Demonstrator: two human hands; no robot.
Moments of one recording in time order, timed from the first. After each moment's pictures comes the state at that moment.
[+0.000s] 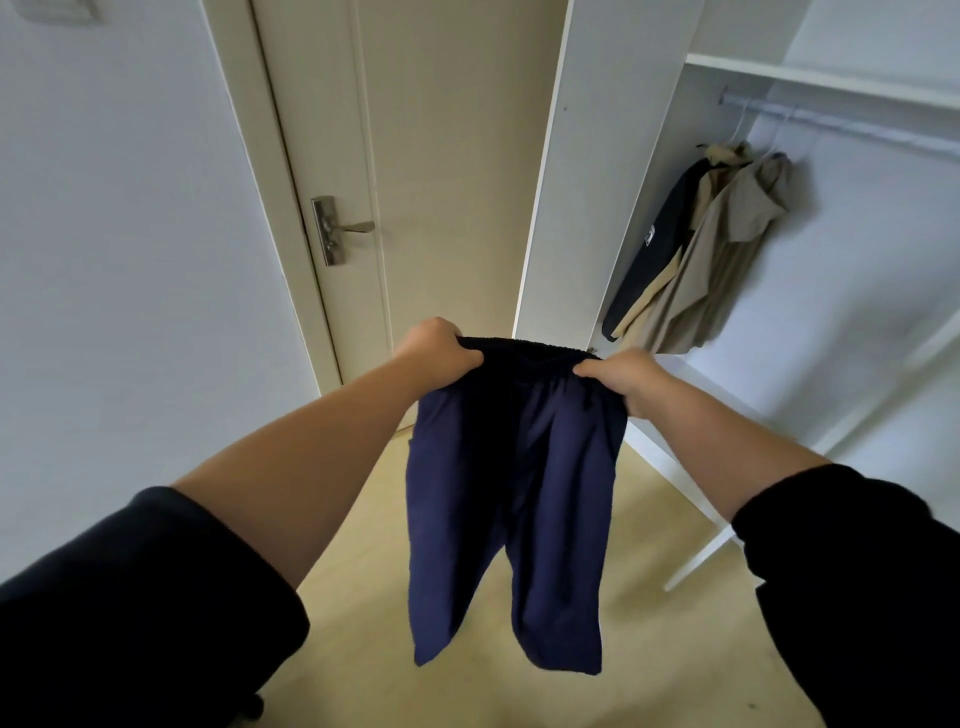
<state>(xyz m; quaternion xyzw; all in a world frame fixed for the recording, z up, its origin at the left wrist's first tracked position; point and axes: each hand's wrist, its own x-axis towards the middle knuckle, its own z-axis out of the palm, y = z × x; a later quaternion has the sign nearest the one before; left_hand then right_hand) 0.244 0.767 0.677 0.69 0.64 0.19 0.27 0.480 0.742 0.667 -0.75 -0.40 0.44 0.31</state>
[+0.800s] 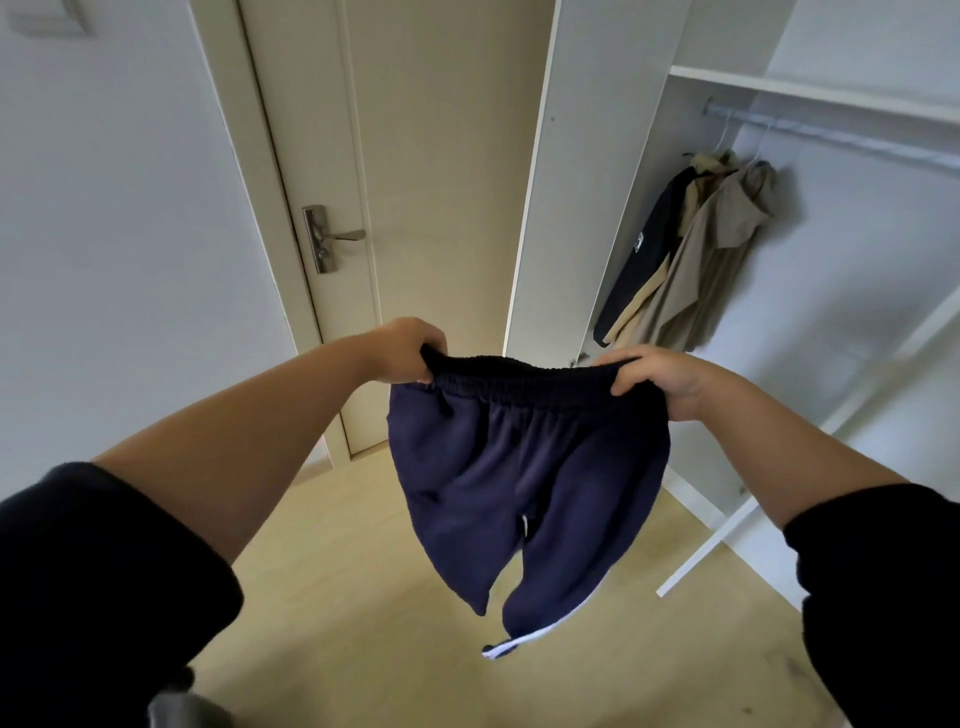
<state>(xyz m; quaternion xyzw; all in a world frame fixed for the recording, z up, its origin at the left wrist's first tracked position) 0.212 0.775 0.695 0.83 0.52 0.05 0.19 0.528 0.714 0.702 -0.56 -0.48 0.62 0.26</state>
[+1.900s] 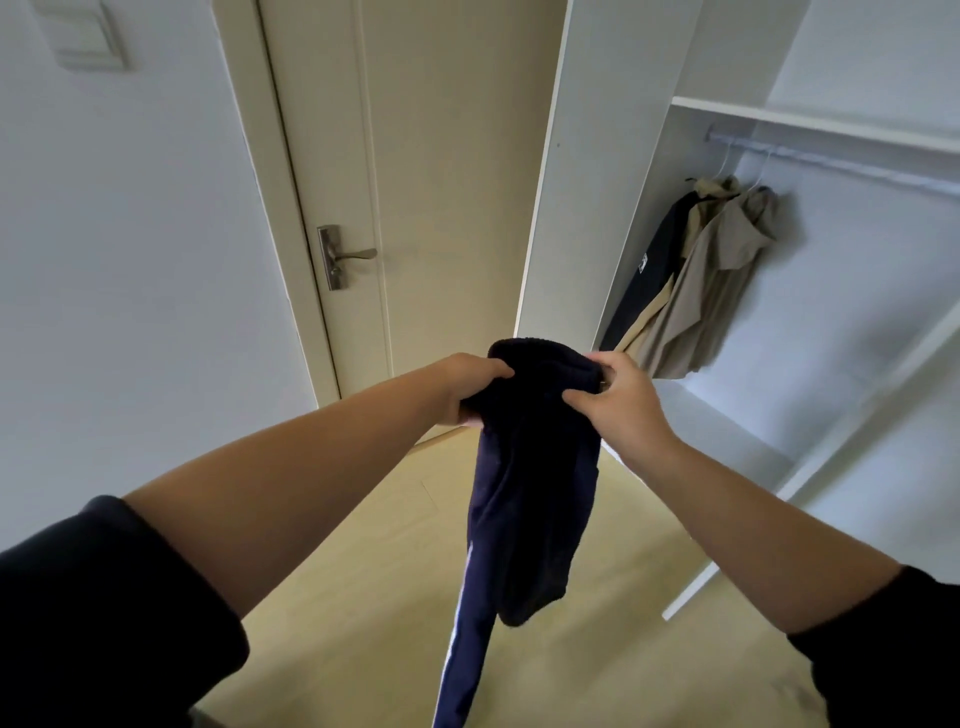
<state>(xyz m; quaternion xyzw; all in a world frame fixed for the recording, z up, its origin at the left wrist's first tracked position) 0.283 0.719 0.711 0.44 0.56 0.27 0.65 0.456 0.668 0.695 -0.64 -0.53 0.31 0.45</state>
